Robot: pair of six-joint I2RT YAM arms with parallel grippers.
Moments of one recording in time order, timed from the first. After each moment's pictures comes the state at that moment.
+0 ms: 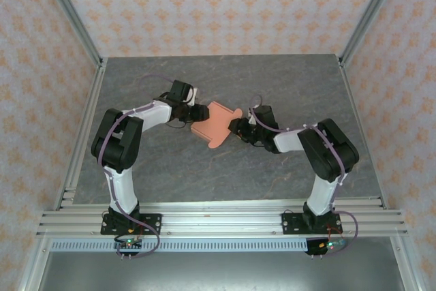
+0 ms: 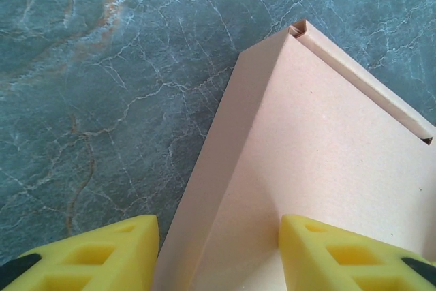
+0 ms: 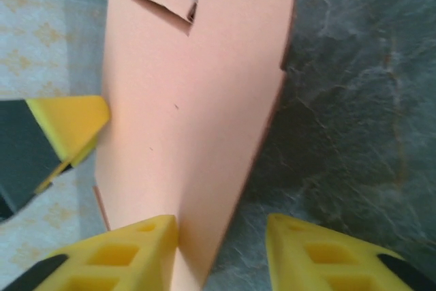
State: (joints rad) left arm -0.31 1.93 1.21 -0.26 0.32 -0.43; right arm 0.47 1.81 0.74 0.46 -0.44 1.00
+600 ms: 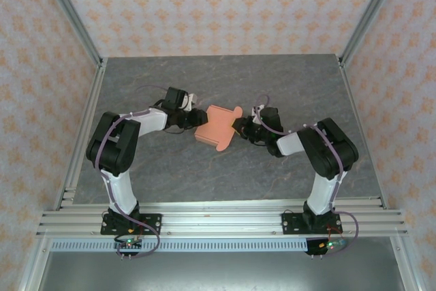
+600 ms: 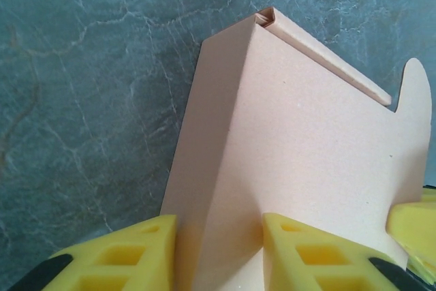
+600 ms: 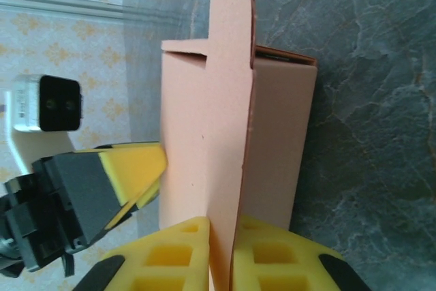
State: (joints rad) left arm -0.29 1.88 1.06 -0.11 0.51 -0.58; right arm 0.44 1.82 0.66 0.70 -0.52 1.14
